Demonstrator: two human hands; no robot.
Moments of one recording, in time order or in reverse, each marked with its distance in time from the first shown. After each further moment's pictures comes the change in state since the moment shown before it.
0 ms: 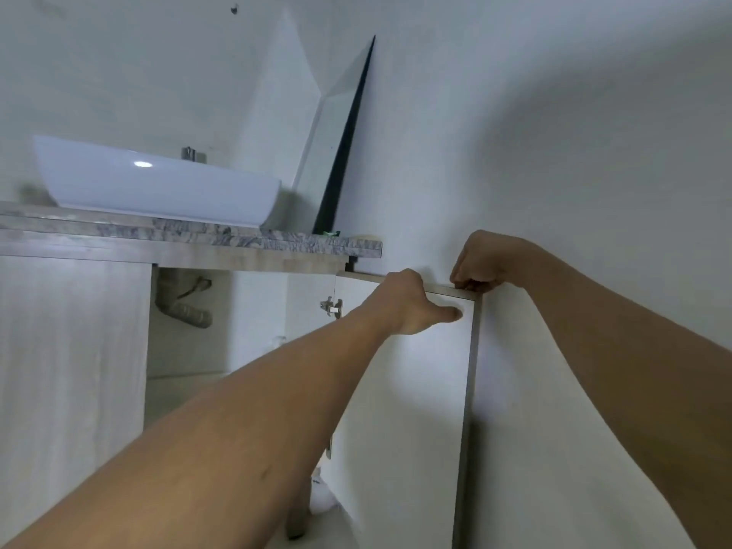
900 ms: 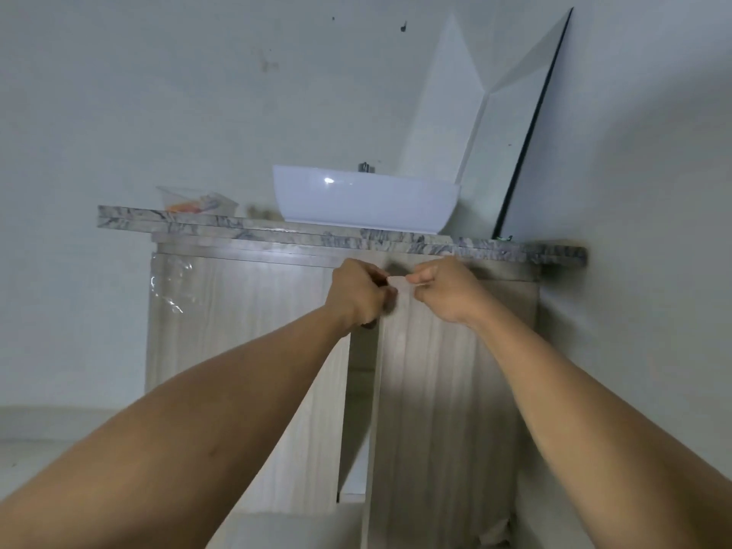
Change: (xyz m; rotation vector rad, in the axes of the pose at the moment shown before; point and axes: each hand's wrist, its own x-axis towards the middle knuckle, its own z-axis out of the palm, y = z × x) left_hand -0.091 -0.248 -0.178 -0.276 0.537 -0.355; right_hand -0.009 -0.270 0.192 0.373 -0.017 -0.630
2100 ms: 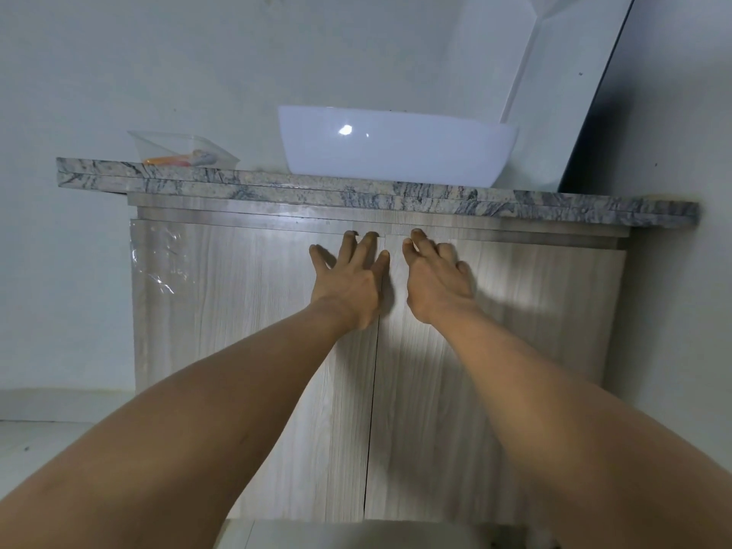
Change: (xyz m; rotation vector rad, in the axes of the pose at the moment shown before) left_hand 0.094 -0.124 -0.001 1.254 -0.049 0.366; right_hand 0.095 0.029 0.137 -0.534 0.077 0.009
